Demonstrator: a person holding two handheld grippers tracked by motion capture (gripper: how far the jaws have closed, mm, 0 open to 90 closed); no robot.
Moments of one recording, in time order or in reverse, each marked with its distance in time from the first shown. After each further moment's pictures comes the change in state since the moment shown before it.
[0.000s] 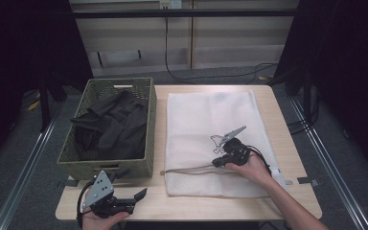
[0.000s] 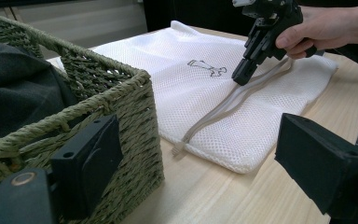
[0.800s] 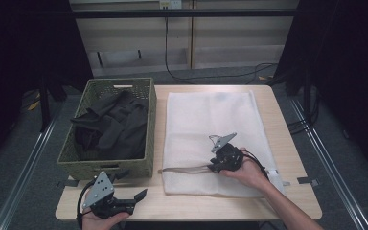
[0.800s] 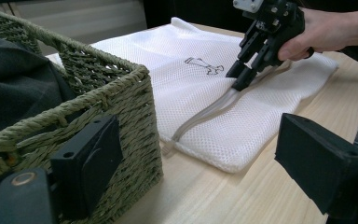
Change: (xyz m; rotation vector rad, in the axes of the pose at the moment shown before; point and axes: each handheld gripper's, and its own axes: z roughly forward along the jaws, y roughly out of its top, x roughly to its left) left arm 0.000 -0.001 0.001 0.002 -0.010 -0.009; right arm 0.021 0.004 0.014 0.032 -0.132 -0.130
